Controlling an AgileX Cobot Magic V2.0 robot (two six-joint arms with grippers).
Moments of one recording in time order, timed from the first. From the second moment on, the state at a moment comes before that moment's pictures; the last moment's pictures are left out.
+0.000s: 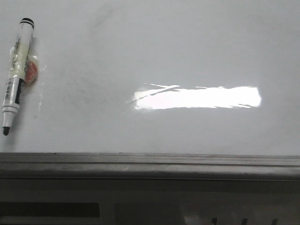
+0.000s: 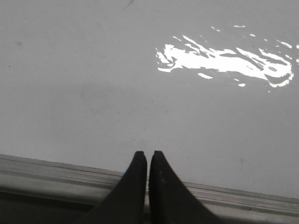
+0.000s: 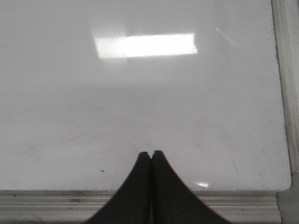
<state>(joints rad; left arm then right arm) 0.01 -0.01 0.00 -0.04 0.34 -0.13 -0.06 -0.01 0.01 -0.05 0.33 0.02</state>
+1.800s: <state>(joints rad) 0.01 -0.01 0.00 0.12 0.19 -0.13 -0.06 -0.01 0.01 0.02 0.20 0.03</state>
